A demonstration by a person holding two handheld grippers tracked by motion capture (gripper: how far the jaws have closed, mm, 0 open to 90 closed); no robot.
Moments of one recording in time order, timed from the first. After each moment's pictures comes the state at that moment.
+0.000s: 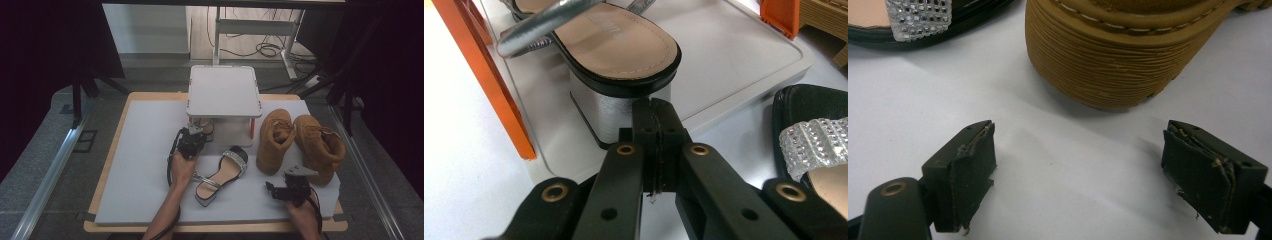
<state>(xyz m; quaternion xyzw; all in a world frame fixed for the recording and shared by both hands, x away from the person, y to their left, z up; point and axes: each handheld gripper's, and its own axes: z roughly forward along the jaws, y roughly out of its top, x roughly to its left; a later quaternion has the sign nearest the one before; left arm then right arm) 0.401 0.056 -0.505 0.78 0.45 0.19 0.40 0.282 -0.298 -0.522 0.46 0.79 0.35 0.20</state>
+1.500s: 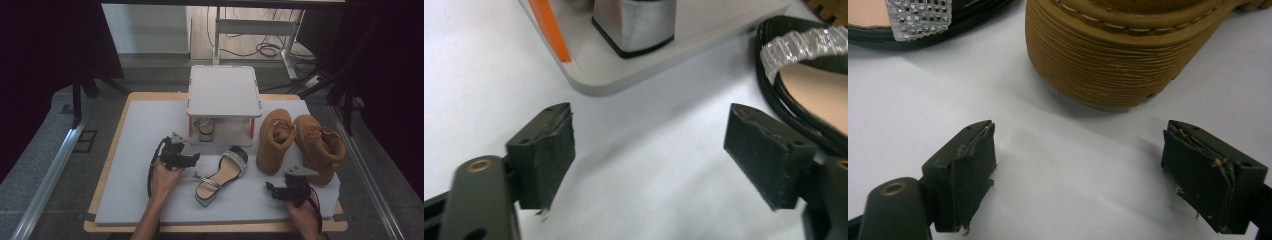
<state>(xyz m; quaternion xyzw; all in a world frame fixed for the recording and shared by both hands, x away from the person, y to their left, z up) 0.358 0.105 -0.501 0.79 0.45 0.15 0.38 0.282 -0.297 -0.522 0.46 0.79 0.35 0.20</state>
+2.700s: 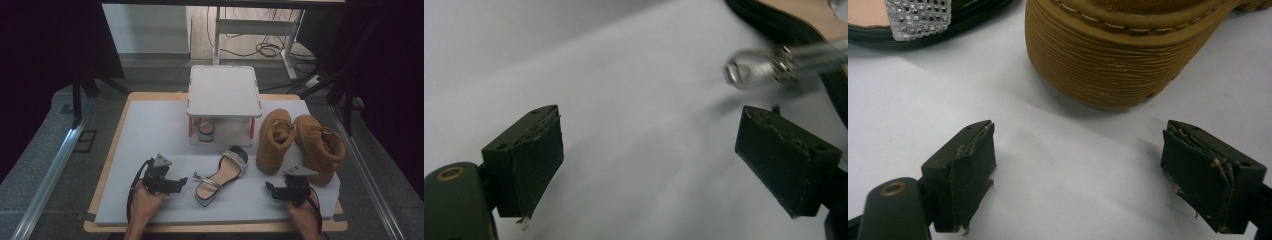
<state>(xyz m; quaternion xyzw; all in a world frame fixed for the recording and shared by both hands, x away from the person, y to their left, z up) 0.284 0.141 -0.503 0.81 0.44 0.11 0.36 0.281 -0.297 -0.522 0.46 0.79 0.34 0.20</state>
